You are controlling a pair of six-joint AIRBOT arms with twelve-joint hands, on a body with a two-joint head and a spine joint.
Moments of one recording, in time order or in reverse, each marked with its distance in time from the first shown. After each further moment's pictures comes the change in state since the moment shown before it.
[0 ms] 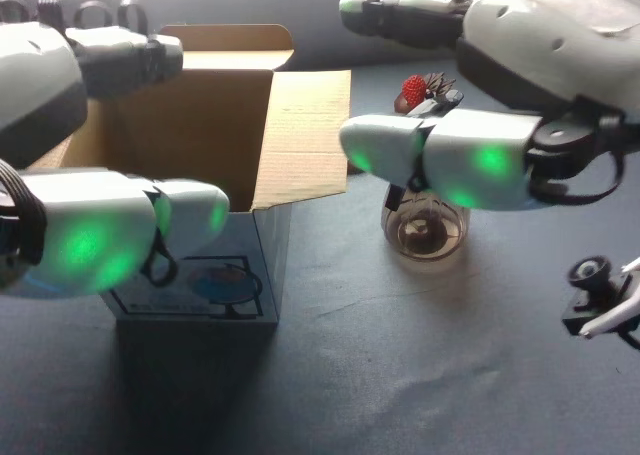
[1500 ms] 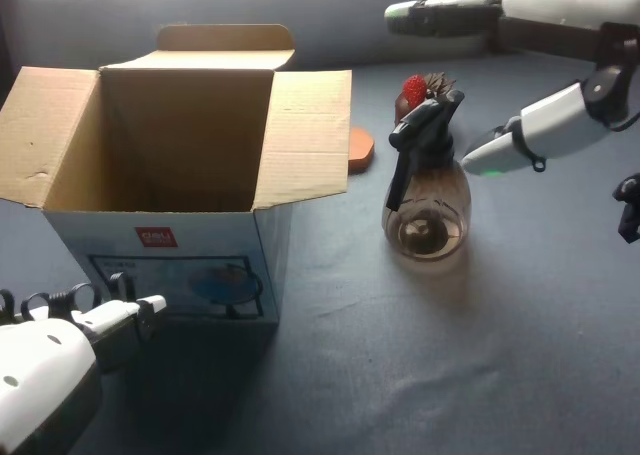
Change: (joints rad) left arm 0.196 -0.008 -0.235 -0.037 -0.339 -0.384; right arm 0.019 -0.116 0.526 -1.794 -0.518 1.897
